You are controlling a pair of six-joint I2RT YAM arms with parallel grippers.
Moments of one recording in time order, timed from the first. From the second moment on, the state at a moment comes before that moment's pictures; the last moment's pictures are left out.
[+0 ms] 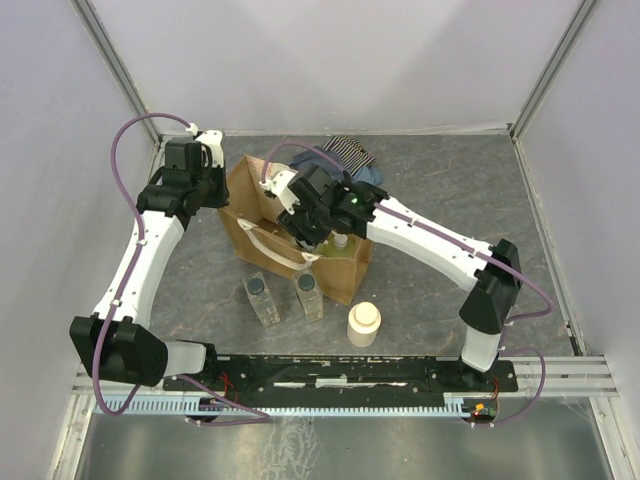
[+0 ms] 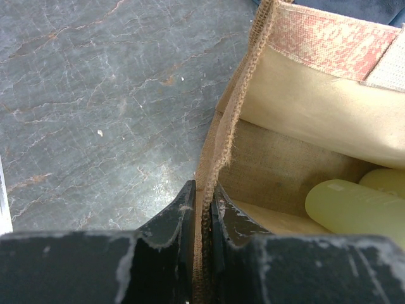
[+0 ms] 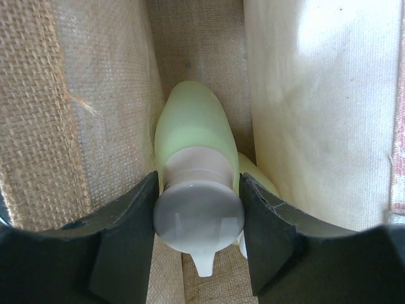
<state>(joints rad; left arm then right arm) -0.12 1.31 1.30 -0.68 0.03 0.01 0.95 1.81 1.79 -0.83 0.05 -0.06</state>
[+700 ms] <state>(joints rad) -0.12 1.31 1.30 -0.68 0.03 0.01 0.96 1.91 1.81 -0.82 0.07 -0.05</state>
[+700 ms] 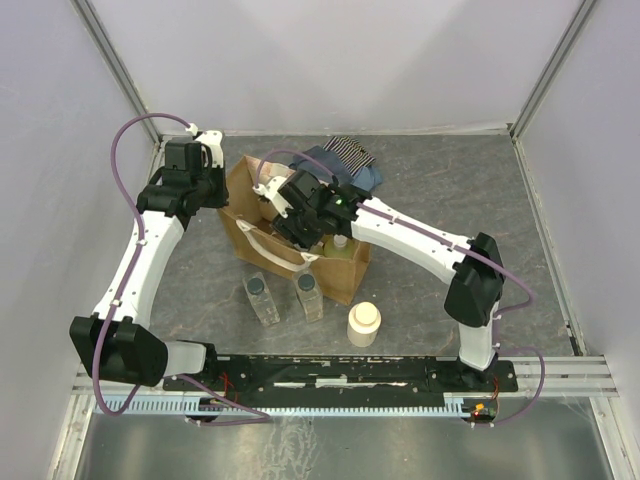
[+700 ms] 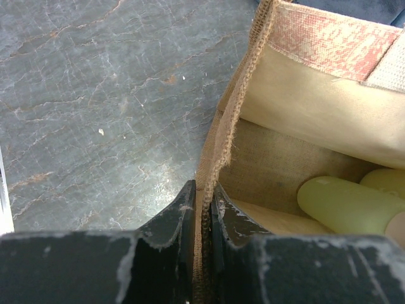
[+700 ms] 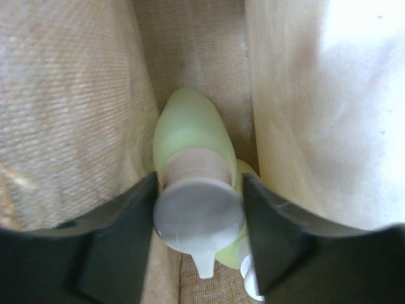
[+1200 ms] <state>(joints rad) -0.12 1.31 1.30 -0.68 0.03 0.01 0.96 1.69 1.89 -0.81 0.29 0.00</state>
